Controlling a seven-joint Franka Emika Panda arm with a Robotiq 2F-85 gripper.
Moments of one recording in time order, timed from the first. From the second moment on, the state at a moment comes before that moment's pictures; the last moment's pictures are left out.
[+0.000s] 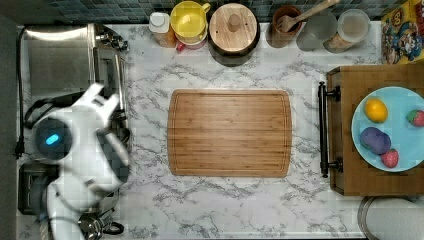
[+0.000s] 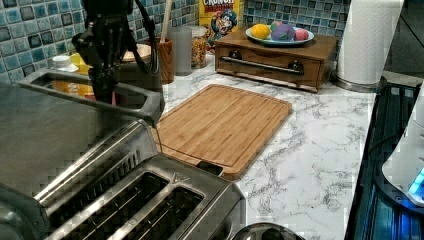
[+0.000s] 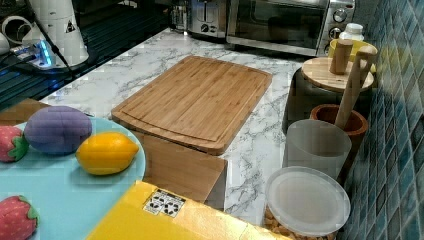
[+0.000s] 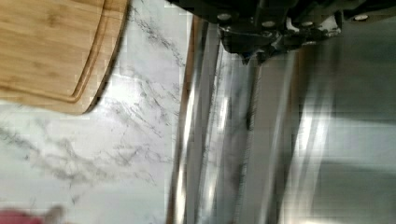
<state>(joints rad) 0.29 0.16 0.29 -2.00 -0.10 0.77 -0.37</state>
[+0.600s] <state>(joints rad) 0.30 0.13 0.34 -1.95 -0.44 0.59 0.14</state>
